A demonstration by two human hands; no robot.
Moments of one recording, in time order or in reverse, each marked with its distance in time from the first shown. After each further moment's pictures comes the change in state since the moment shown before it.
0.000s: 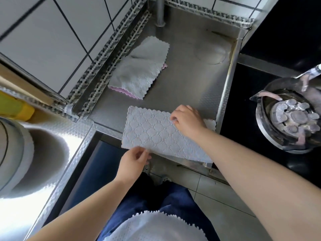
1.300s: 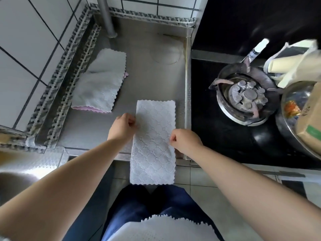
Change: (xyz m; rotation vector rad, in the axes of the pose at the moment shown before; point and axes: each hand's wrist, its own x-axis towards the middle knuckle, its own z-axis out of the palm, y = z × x) left_hand 0.115 0.070 0.025 0.554 -0.093 0.371; right_hand -0.090 0.014 -0.003 0.253 -0.167 0.508
